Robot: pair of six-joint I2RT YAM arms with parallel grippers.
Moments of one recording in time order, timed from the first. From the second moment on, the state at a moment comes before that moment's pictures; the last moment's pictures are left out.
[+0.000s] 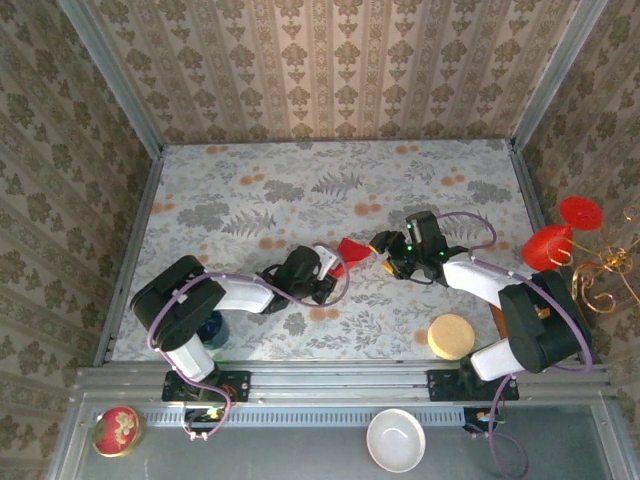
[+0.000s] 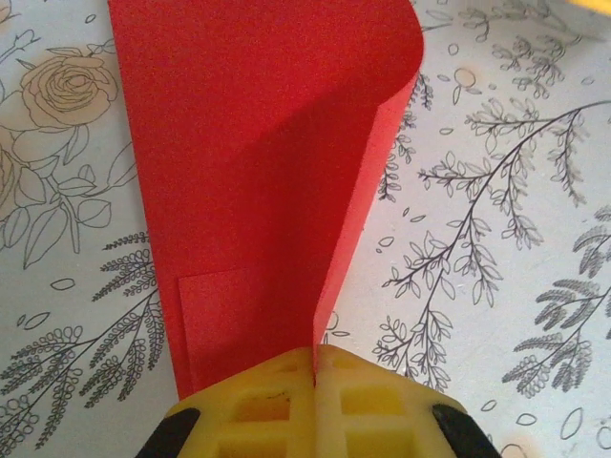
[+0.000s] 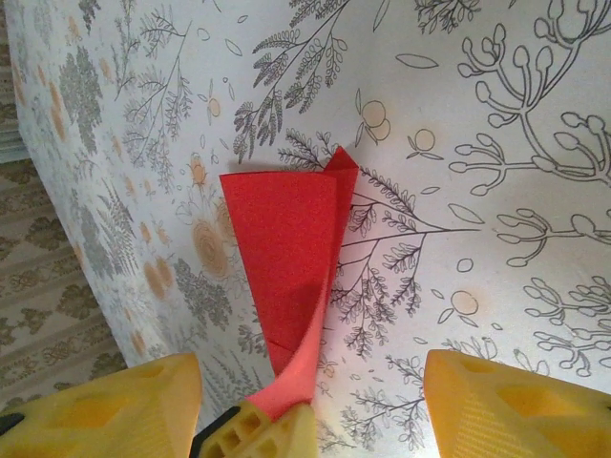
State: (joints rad) left arm -0.87 1.67 0.61 0.32 0.12 -0.20; right arm 0.34 1.46 0.67 -0.03 -0.32 1.19
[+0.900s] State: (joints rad) left arm -0.76 1.68 0.64 0.41 0.46 -0.84; right arm 0.35 1.54 0.63 0.10 -0.49 0.79
